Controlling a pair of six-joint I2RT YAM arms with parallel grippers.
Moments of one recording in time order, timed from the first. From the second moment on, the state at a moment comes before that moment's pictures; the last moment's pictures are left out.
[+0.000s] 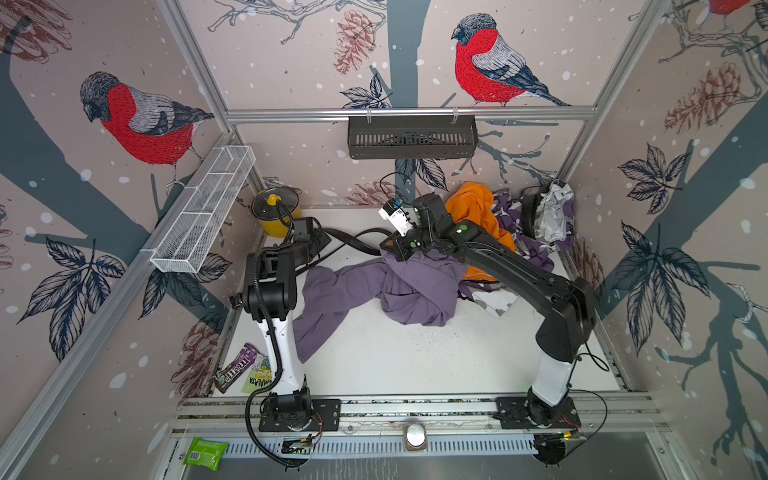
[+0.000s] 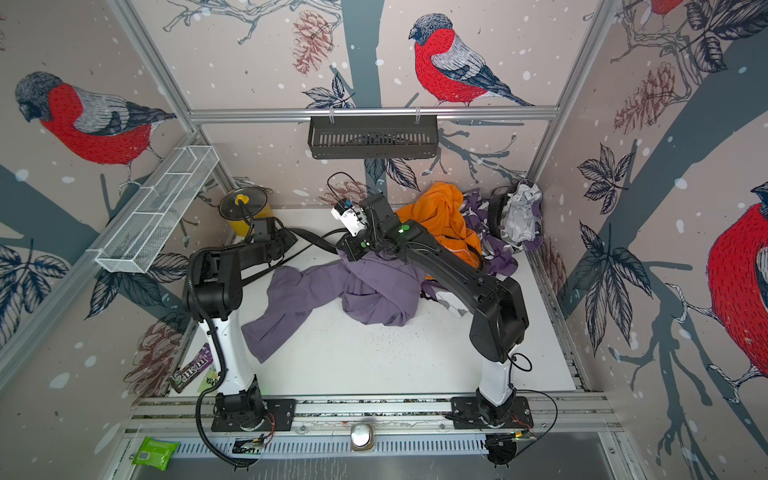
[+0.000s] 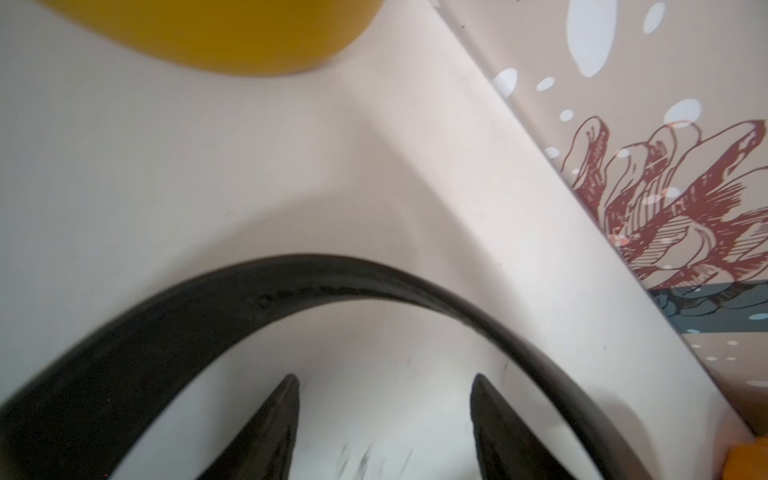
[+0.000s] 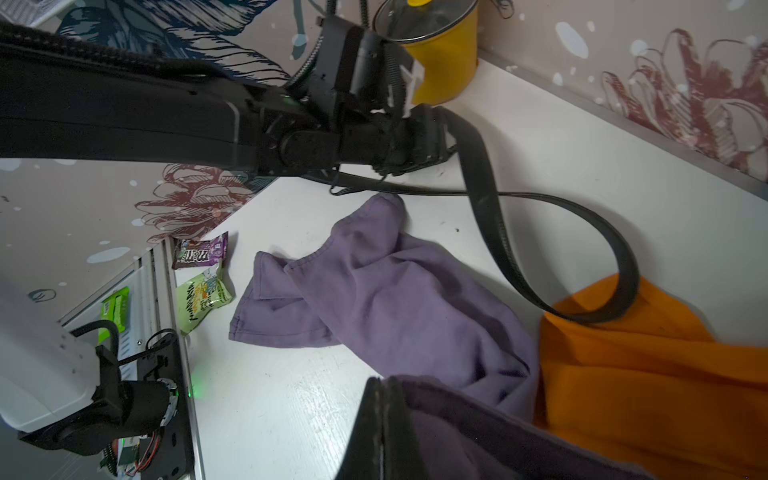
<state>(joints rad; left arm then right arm) 0.06 2.17 1.39 0.03 0.08 -0.72 0.77 1.87 1.78 -0.52 -0.45 0.06</state>
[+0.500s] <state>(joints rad) 0.06 1.73 1.26 -0.26 -0.02 -0.69 0.77 2.13 2.16 -0.59 -0.50 0.10</state>
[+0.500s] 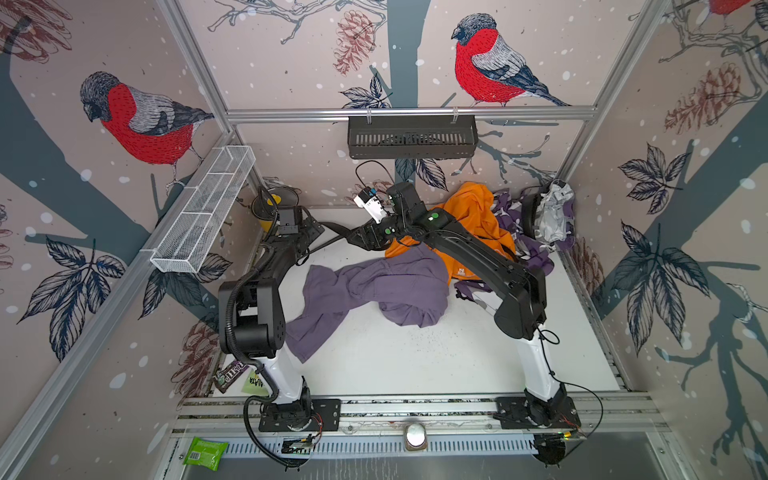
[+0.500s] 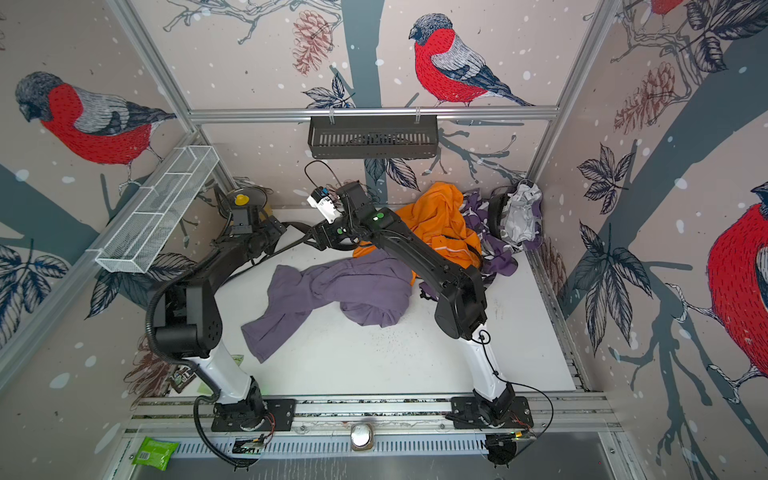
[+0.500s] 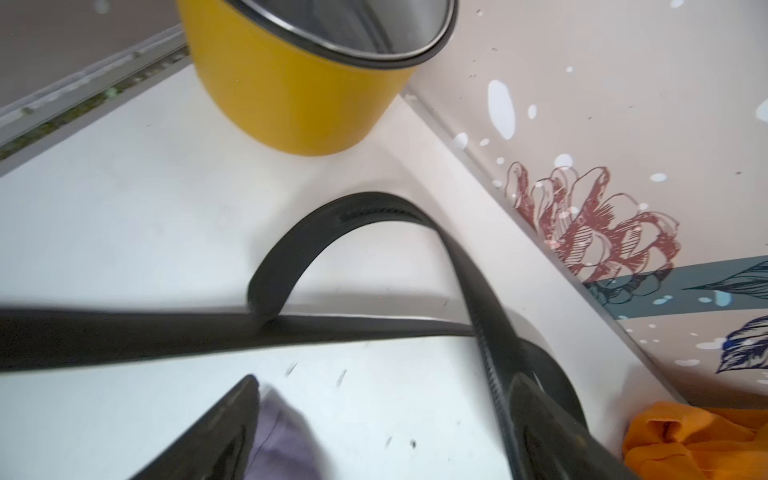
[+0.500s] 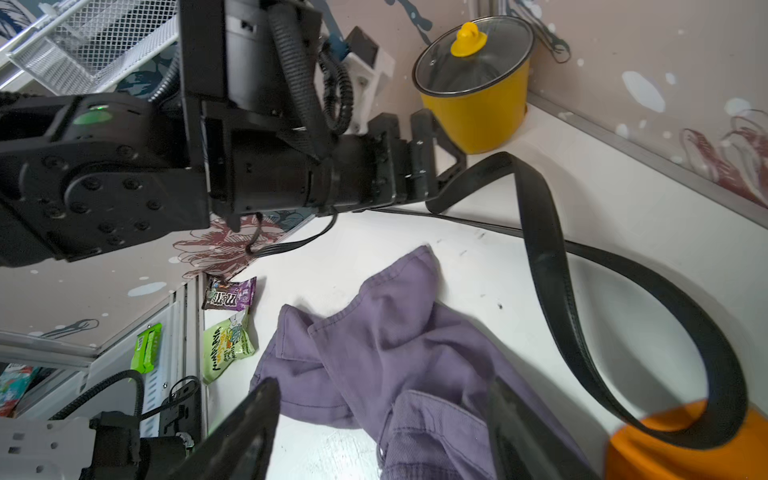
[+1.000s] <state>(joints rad) -0.59 1.69 1.38 -0.45 0.05 -0.40 0.25 1.41 1.21 -0.49 -0.40 0.24</state>
